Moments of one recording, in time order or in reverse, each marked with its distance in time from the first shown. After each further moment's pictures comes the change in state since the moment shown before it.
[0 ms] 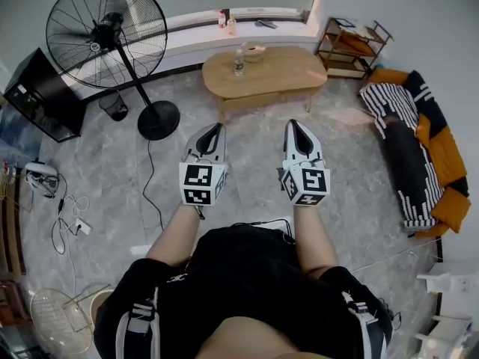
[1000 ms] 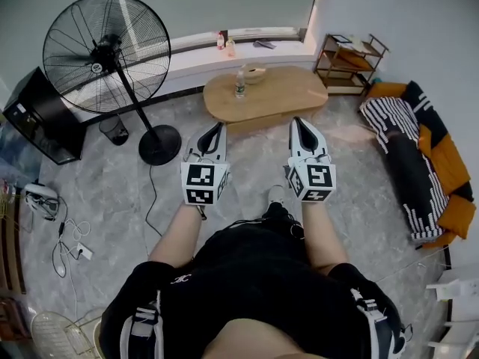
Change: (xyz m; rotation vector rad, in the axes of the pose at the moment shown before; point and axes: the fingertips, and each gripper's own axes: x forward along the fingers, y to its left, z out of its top) left arm 0.052 0.054 0.016 0.076 -0.100 -0.003; right arm 0.073 -0.004 0.005 -0.086 -0.073 0.000
